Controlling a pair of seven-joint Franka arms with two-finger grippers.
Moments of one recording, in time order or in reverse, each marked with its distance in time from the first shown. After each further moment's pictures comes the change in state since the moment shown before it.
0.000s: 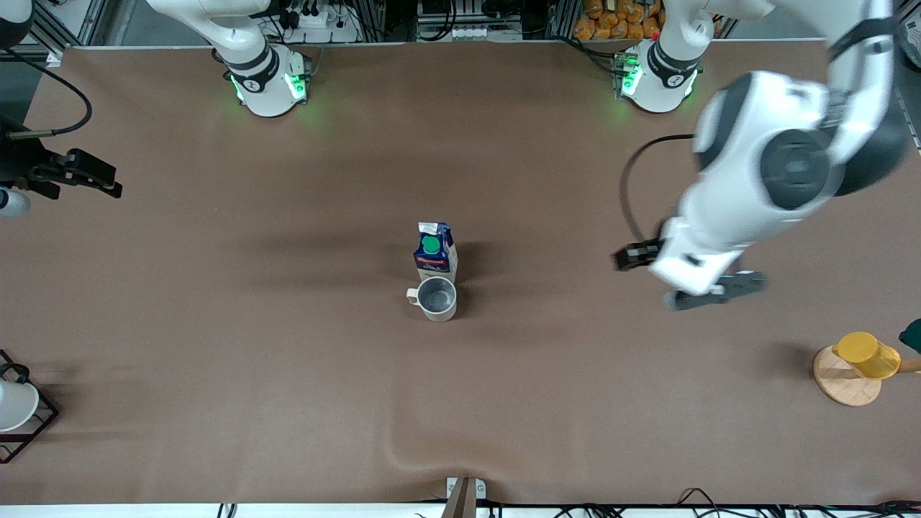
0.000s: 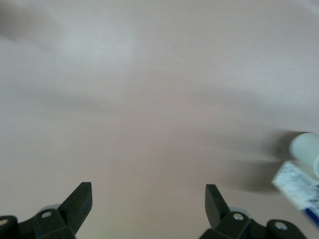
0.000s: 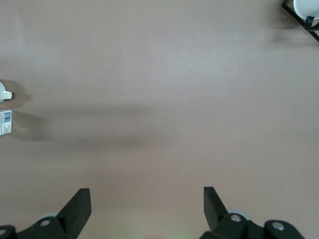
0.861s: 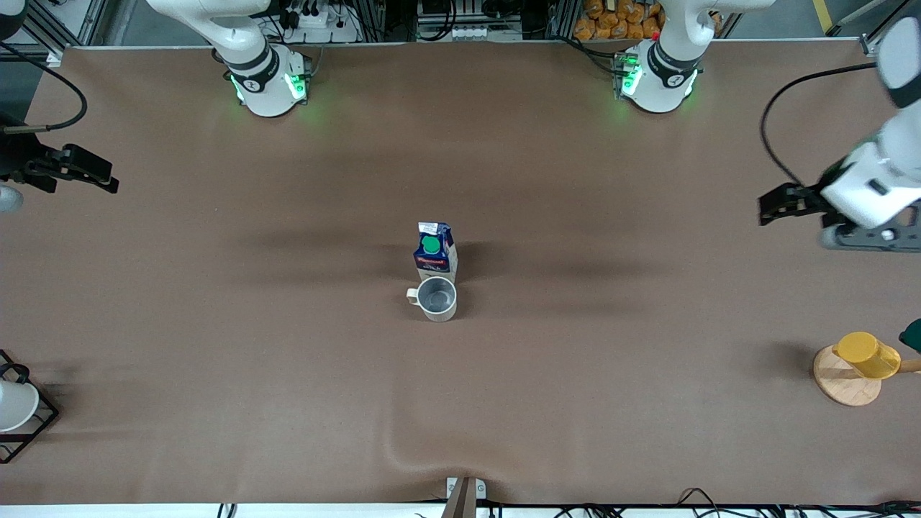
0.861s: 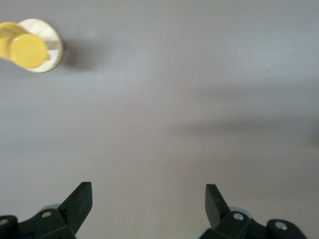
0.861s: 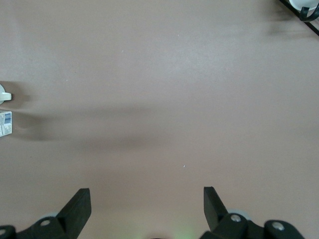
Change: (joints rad) left arm 0.258 -0.289 -0.003 -0.298 0.065 0.061 0.502; right arm 0.000 -0.014 -0.006 0.002 -0.001 -0.020 0.028
